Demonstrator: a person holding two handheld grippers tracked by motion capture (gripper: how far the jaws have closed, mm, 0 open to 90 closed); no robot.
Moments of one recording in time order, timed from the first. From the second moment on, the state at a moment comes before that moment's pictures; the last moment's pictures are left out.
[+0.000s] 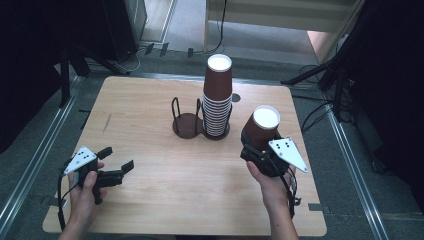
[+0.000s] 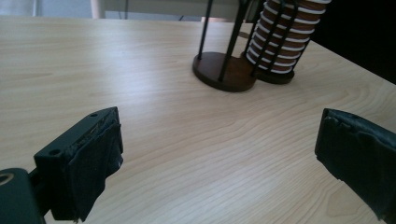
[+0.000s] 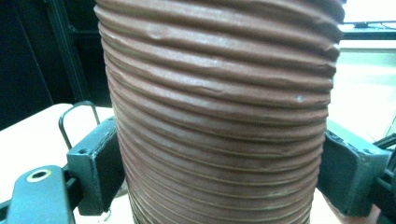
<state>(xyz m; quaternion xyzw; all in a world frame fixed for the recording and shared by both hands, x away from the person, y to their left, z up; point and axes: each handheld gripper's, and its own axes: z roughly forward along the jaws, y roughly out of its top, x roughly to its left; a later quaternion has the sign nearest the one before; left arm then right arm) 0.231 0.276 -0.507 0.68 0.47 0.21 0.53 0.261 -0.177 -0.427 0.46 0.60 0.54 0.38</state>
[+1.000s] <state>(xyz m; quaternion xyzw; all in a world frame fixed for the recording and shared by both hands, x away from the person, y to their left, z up) 0.268 0.195 -0.482 0.73 0.38 0.18 0.54 0.254 -0.151 -0.480 0.42 0.65 0.49 0.40</state>
